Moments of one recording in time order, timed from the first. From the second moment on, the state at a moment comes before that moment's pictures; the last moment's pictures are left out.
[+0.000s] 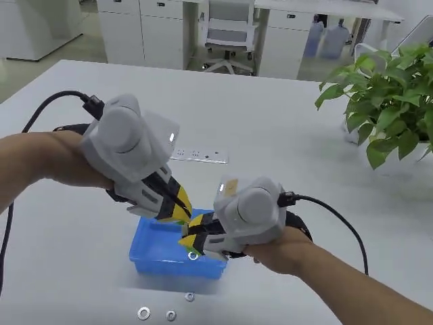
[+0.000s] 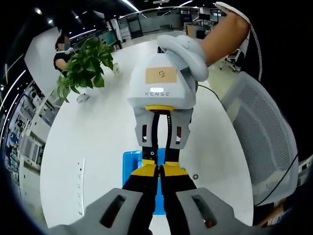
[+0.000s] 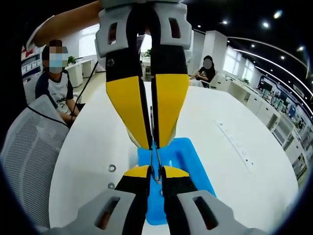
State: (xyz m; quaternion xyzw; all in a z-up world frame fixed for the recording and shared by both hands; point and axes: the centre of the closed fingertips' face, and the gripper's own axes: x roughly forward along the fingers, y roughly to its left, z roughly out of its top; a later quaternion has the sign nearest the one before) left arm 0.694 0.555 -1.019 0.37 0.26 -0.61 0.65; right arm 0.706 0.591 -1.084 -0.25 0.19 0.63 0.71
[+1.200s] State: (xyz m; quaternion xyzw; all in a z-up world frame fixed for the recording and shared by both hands) left arm 0.717 0.574 -1.068 0.35 0.29 -0.60 0.65; right arm 0.724 0.603 -1.133 -0.24 0.23 0.64 0.70
